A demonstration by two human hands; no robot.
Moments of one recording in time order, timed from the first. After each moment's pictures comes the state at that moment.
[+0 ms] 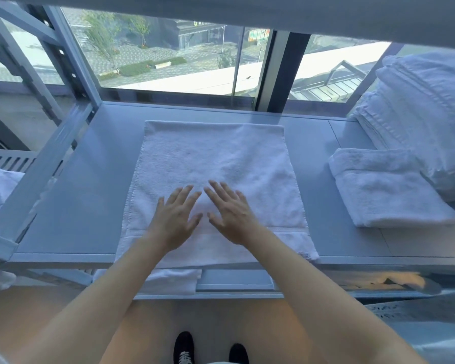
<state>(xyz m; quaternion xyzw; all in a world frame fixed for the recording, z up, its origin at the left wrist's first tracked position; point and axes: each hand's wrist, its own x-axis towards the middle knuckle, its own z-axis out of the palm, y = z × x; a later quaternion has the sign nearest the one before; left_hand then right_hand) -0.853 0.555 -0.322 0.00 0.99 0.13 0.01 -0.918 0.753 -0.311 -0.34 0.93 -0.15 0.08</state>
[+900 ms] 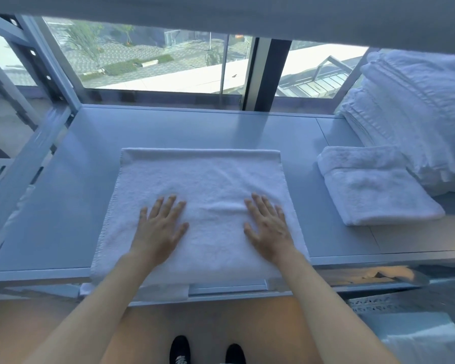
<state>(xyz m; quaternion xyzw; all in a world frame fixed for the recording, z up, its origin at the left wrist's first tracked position) -0.848 0.551 -0.338 -0.01 0.99 0.11 0.05 -0.919 0.858 -0.338 -0.20 0.97 -0.13 0.06</state>
